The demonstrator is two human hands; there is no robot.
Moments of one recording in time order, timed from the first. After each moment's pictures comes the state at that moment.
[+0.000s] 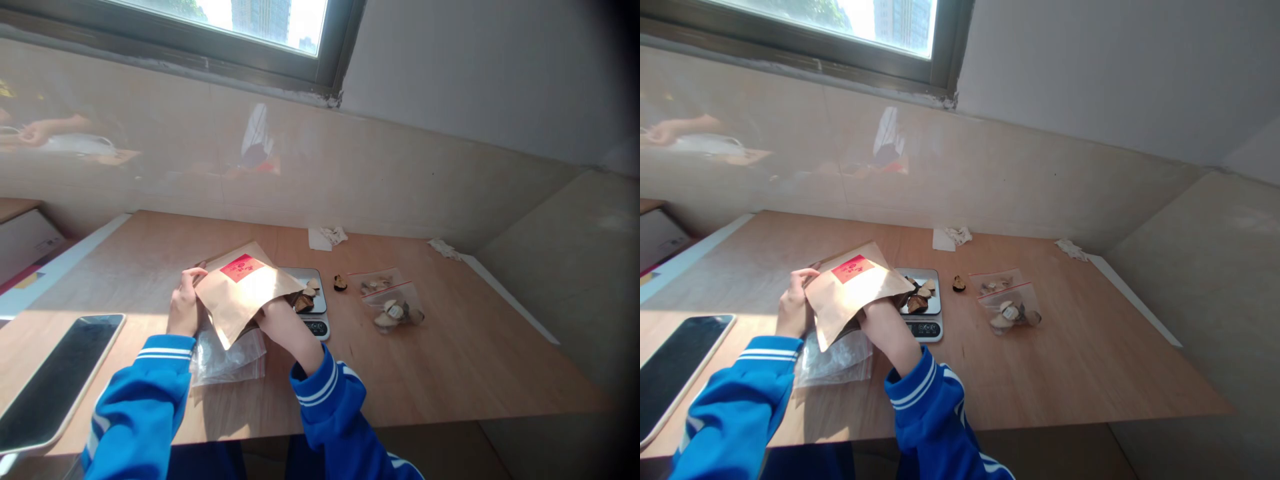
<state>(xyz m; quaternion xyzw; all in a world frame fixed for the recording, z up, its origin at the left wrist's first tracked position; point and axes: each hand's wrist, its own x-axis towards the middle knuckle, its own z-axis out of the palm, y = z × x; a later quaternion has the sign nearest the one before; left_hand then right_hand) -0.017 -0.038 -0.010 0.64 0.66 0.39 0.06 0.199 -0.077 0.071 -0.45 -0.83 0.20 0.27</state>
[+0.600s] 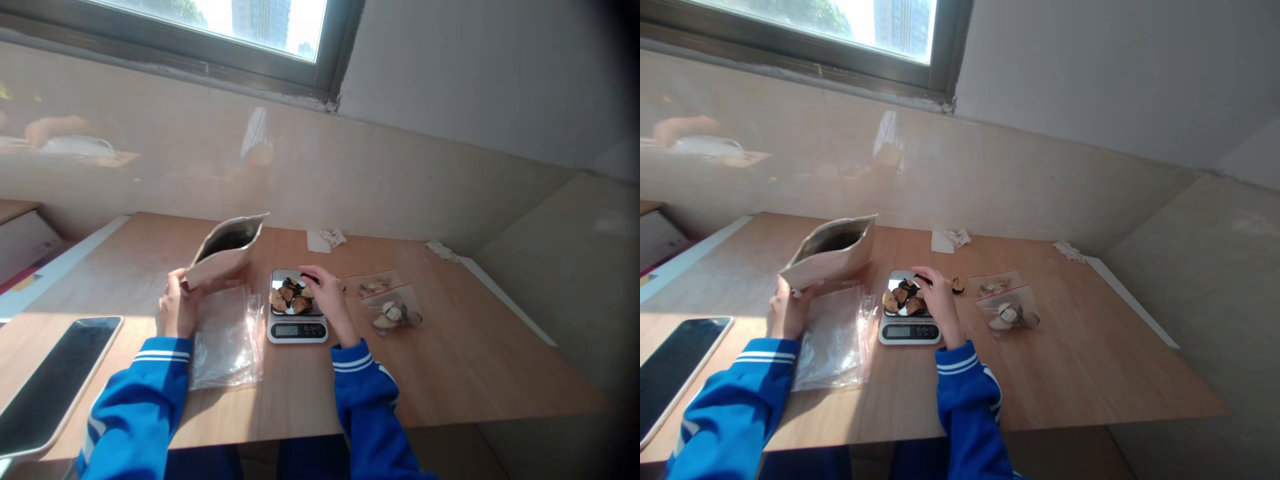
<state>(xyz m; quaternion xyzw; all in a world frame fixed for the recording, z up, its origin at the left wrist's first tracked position) -0.018 -0.036 -0.003 0.55 0.74 0.39 0.04 0.291 -0.038 0.039 -0.49 -0.66 0.27 0.50</state>
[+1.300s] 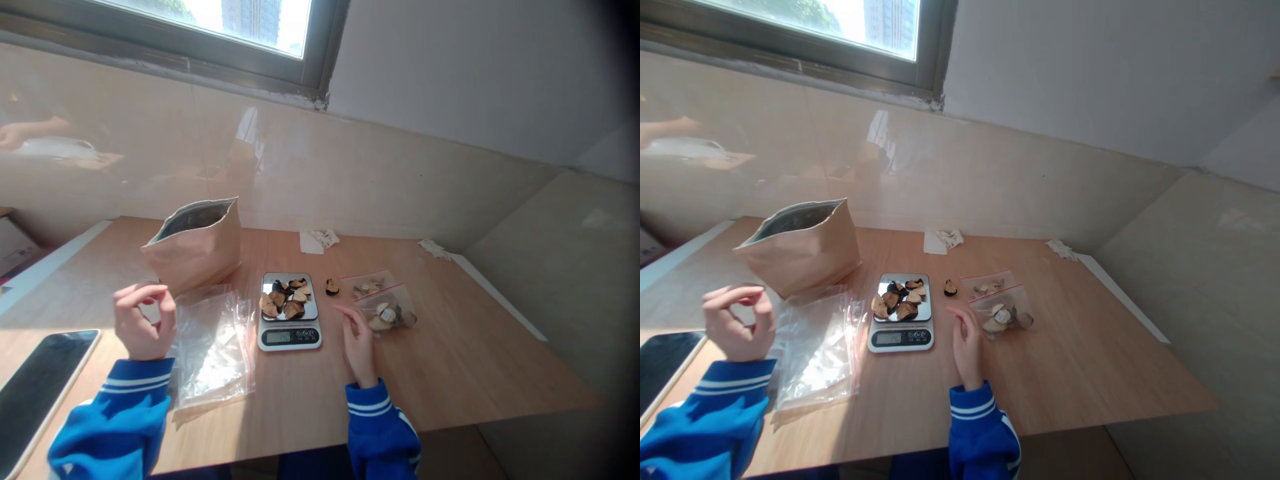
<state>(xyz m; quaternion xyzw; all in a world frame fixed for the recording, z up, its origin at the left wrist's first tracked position) 0.003 -0.067 0.046 0.58 0.58 0.55 -0.16 0.354 -0.105 -0.025 -0.58 -0.58 0.15 0.55</state>
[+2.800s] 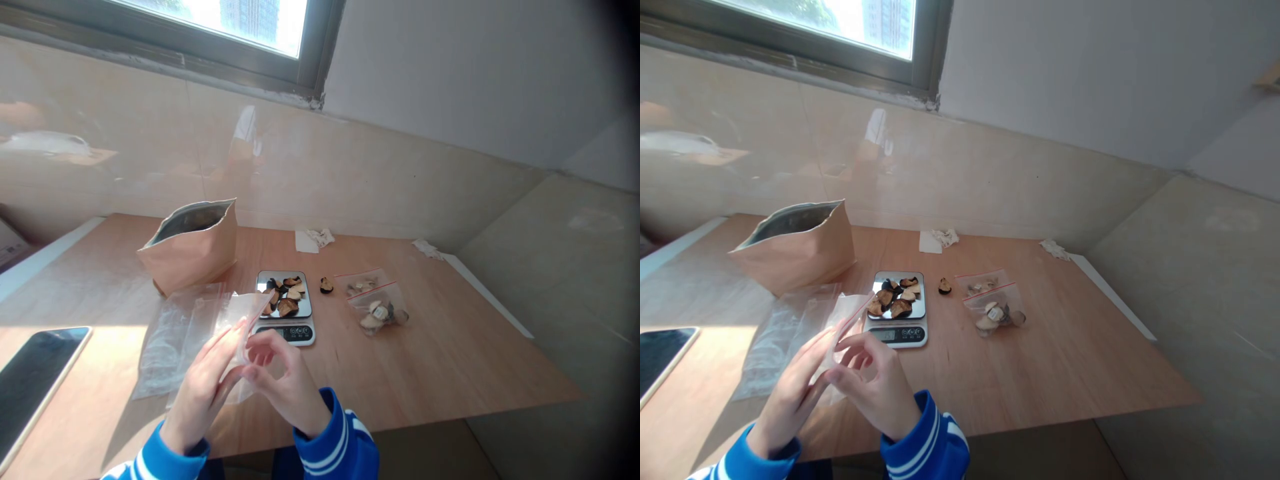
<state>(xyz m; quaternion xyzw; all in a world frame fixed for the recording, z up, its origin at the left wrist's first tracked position) 0.065 -0.144 0.020 0.82 0.40 0.41 0.05 0.235 -0.156 0.062 -0.37 -0.62 0.48 0.50</state>
